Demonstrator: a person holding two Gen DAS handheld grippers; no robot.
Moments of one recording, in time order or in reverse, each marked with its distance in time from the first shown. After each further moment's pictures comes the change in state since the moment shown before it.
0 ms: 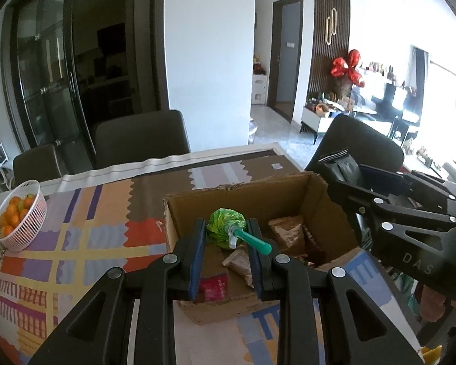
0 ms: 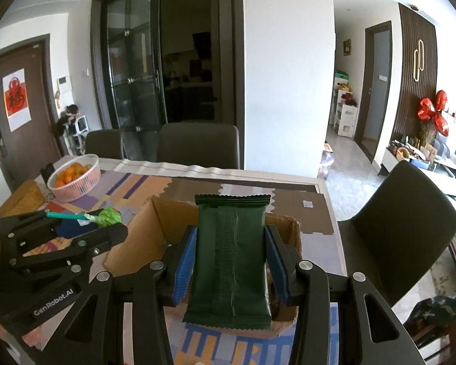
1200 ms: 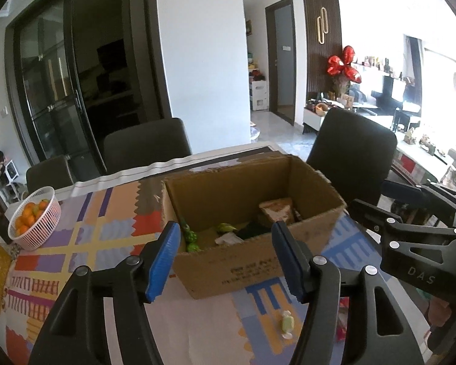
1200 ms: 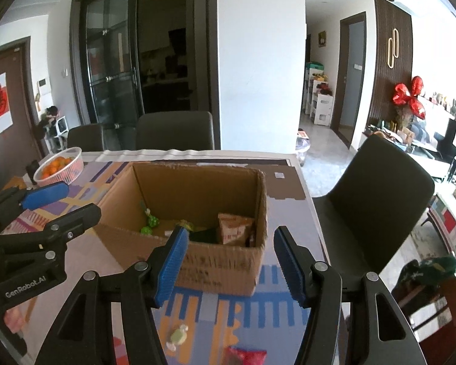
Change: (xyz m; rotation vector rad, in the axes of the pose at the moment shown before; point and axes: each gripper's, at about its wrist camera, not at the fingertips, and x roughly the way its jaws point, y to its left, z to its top) left arm -0.052 -0.034 -0.042 0.064 -0.059 0.042; right arm -0.050 -0.016 -0.060 0.065 0.011 -0.100
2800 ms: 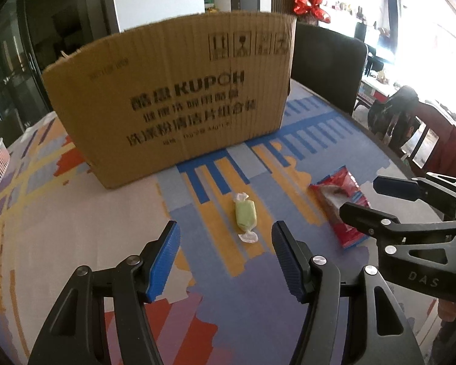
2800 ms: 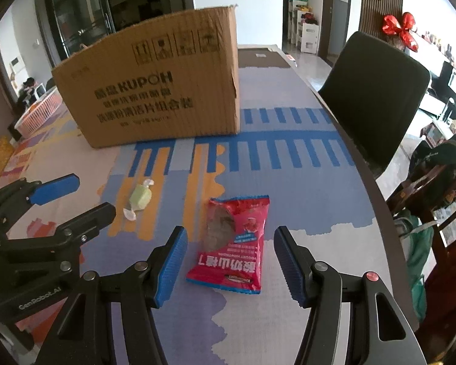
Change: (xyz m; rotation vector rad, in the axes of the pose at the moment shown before) left arm 0.070 -0.062 -0.147 0.089 0.275 -0.147; right arm 0.033 -0.011 -0.166 0.106 0.331 -0.035
